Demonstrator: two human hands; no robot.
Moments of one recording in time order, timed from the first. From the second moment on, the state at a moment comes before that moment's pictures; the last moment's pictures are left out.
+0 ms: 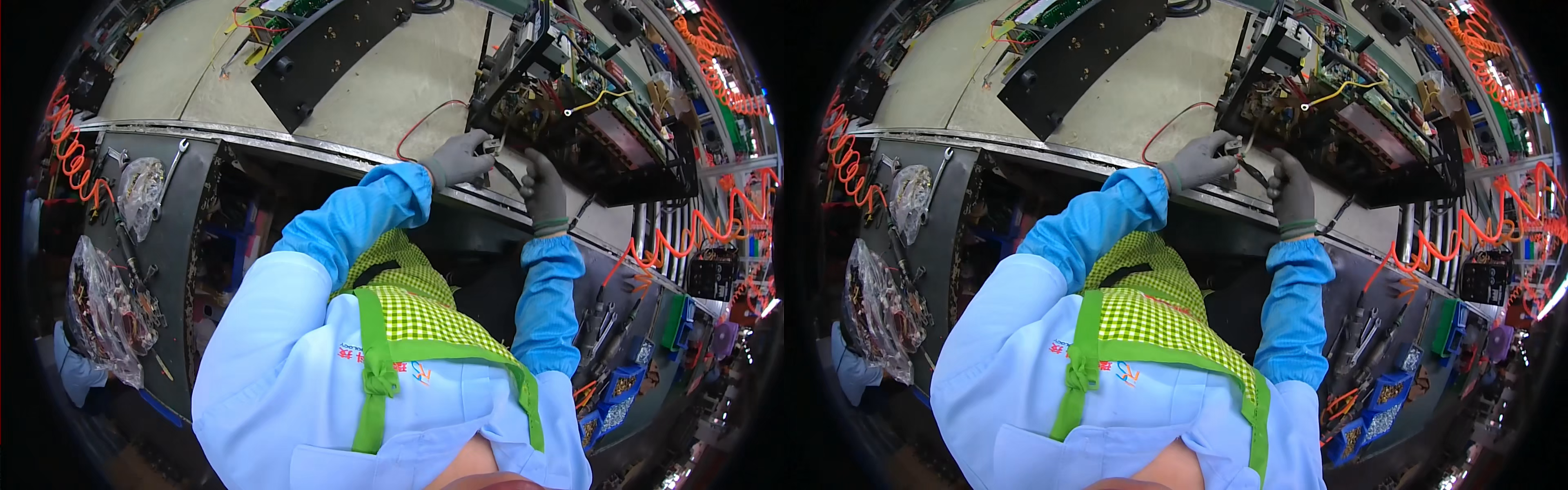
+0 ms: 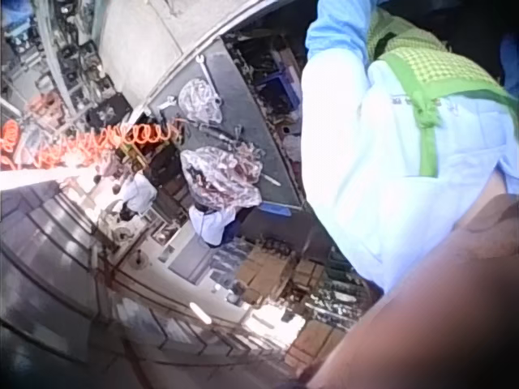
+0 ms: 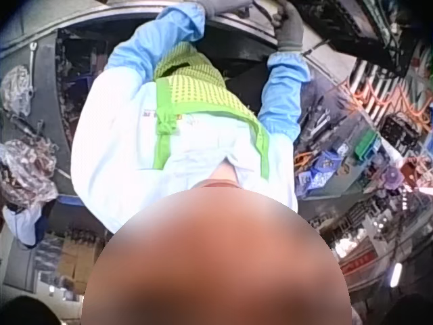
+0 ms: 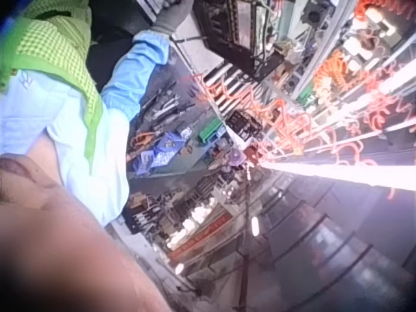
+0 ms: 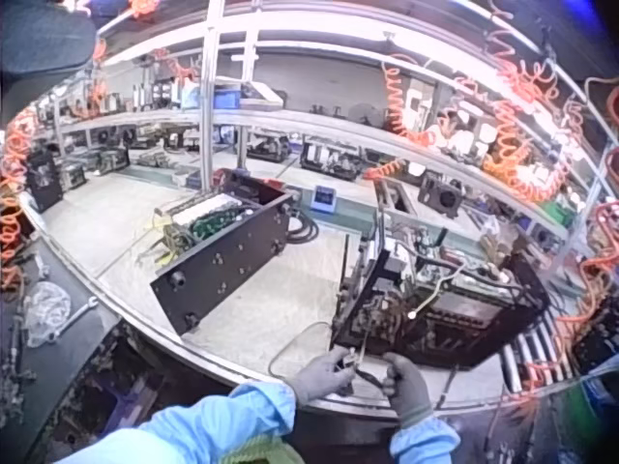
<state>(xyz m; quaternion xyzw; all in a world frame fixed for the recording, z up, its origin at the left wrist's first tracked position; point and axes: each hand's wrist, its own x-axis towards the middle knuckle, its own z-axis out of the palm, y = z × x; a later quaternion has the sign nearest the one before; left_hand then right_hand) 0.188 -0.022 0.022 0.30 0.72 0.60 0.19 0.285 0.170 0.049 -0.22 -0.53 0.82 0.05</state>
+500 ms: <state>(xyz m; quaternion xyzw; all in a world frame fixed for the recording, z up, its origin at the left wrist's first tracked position) 0.217 -0.069 0.069 0.46 0.59 0.57 0.35 0.230 0.166 0.037 -0.18 -0.88 0.42 0.10</state>
